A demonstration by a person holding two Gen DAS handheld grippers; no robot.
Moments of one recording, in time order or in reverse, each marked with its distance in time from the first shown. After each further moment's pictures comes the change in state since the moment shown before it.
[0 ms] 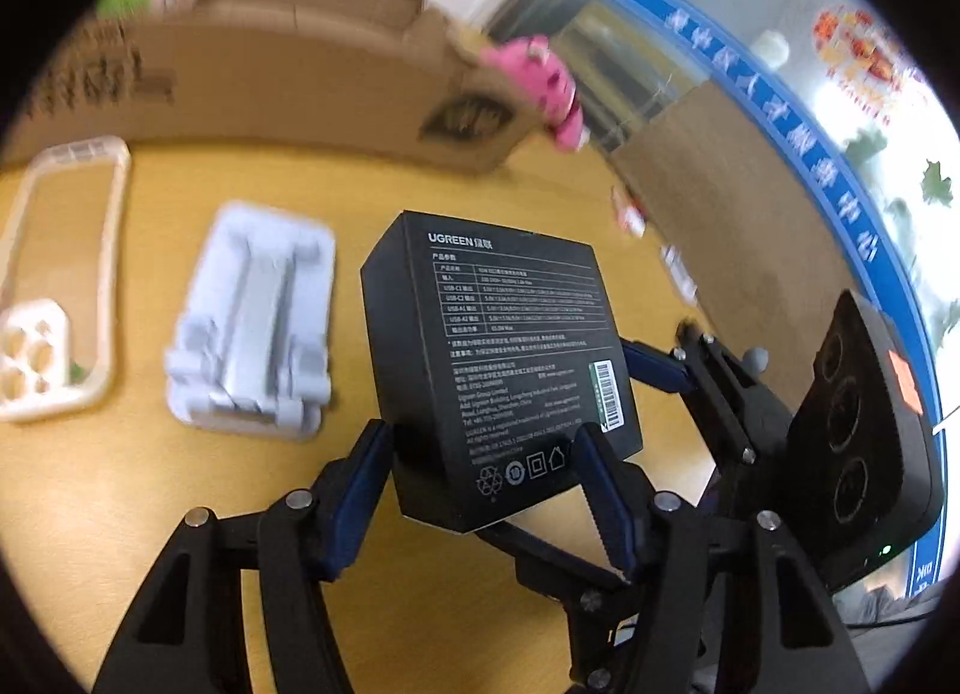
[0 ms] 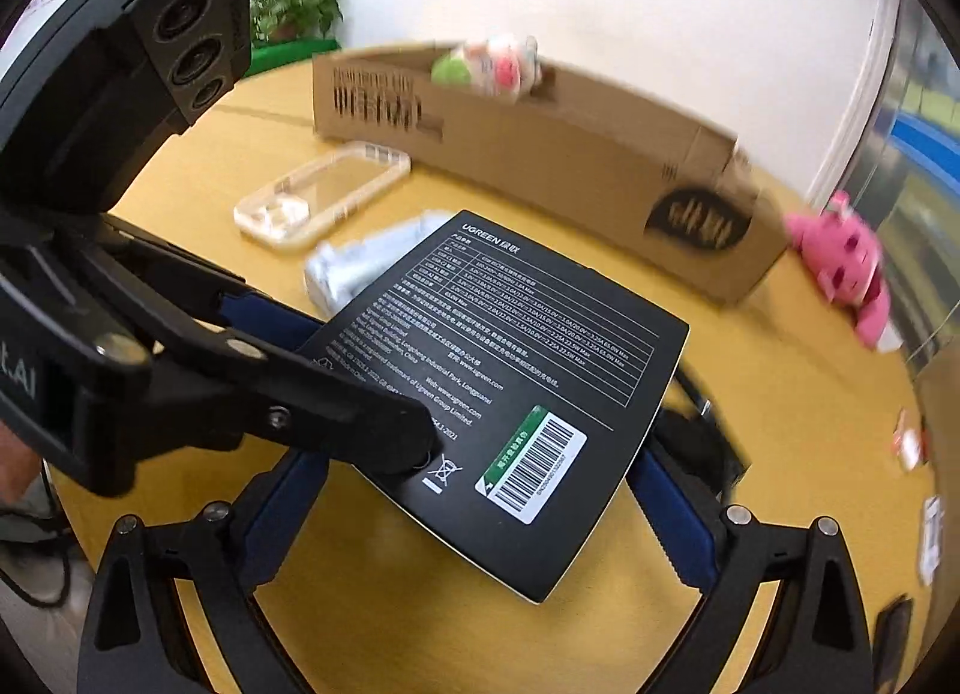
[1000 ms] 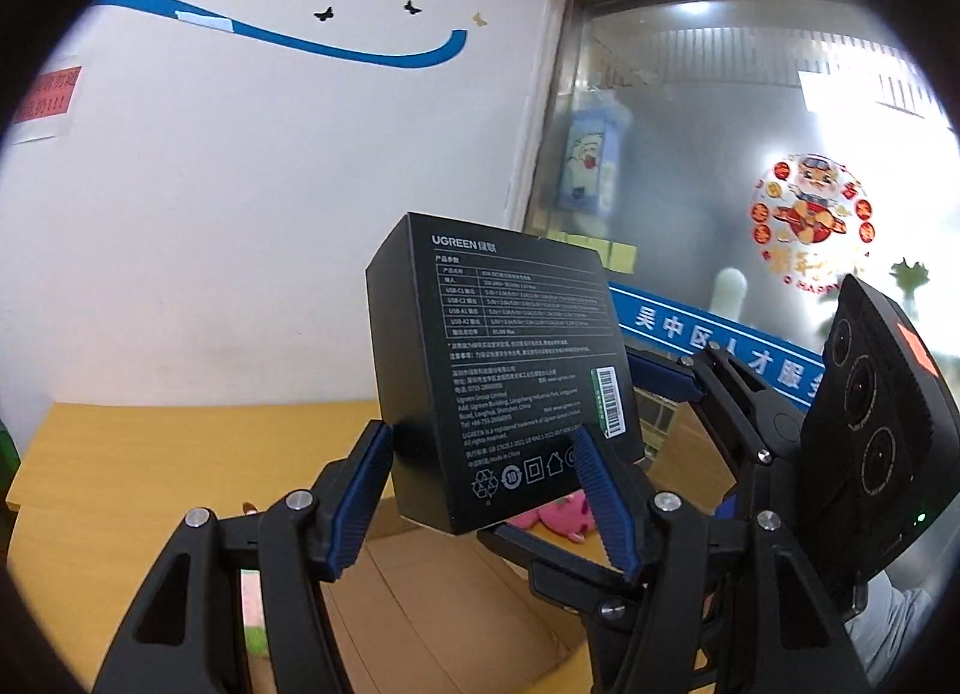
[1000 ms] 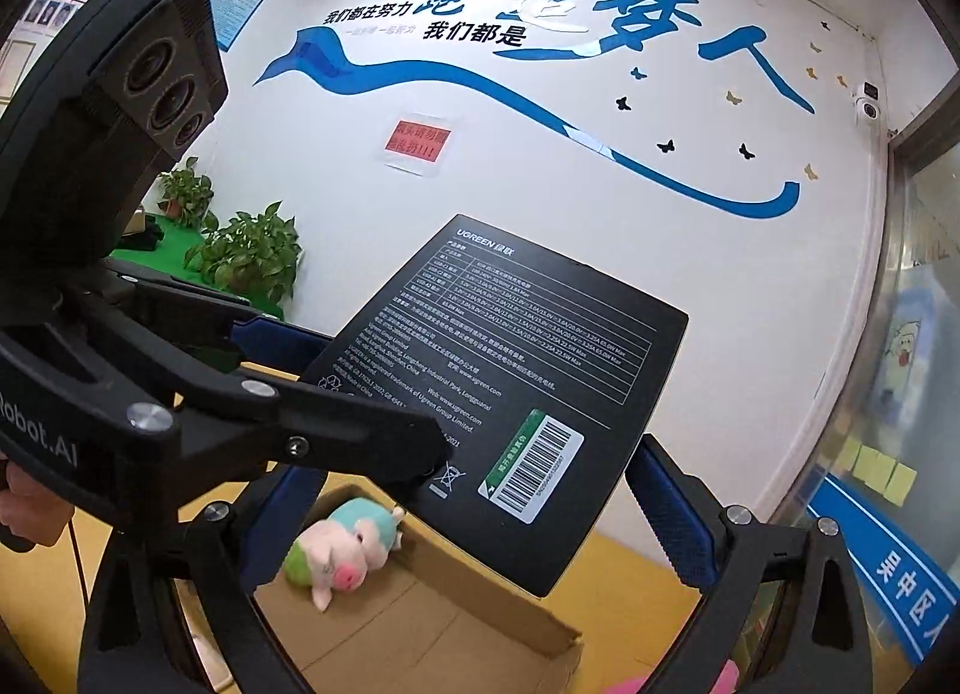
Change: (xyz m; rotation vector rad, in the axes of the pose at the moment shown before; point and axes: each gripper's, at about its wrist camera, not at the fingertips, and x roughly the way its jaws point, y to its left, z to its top) left arm -0.220 -0.080 0.280 0.428 -0.633 0.178; right arm -0.071 -0.085 0.353 -0.209 -0.618 -0.175
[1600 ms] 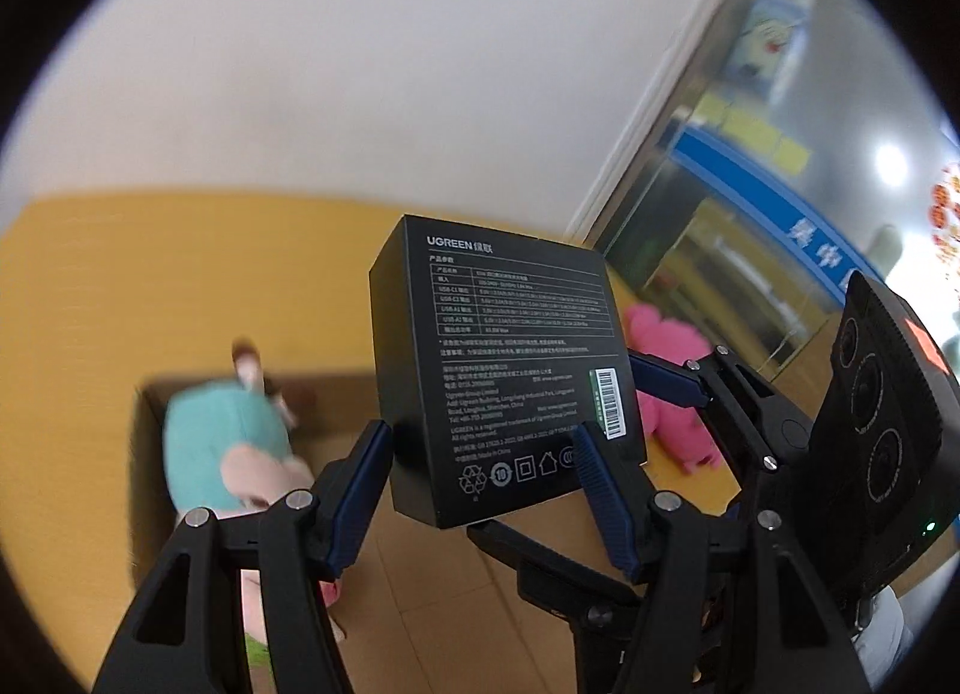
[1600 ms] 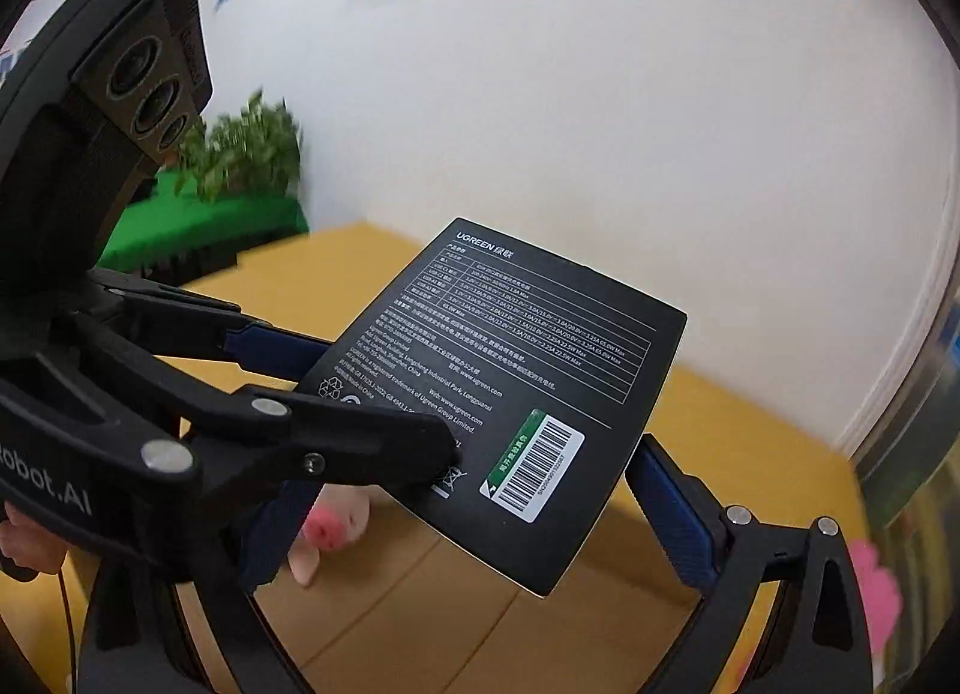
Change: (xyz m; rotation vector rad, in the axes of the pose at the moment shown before) left arm 0.207 0.159 -0.128 -0.299 0.425 0.065; right arm 0.251 -0.006 -0.173 0.228 0.432 0.244
